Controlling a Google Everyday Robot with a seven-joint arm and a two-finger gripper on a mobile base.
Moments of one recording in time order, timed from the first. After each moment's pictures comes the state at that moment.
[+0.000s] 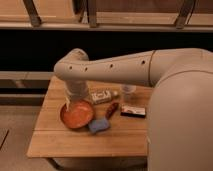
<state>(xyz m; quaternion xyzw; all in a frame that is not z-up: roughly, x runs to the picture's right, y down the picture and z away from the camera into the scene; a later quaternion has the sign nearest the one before) -0.120 0.071 0.691 -0.29 0.14 0.49 0.81</state>
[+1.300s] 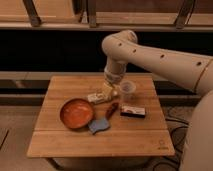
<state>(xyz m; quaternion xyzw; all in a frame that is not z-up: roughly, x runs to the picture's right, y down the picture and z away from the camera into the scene) 0.054 0.023 0.704 -0.34 0.07 0.32 0.88</state>
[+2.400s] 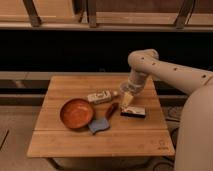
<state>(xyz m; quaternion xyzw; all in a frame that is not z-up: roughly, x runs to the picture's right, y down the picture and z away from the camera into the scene) 0.145 0.072 0.777 -0.39 0.09 0.34 0.85</state>
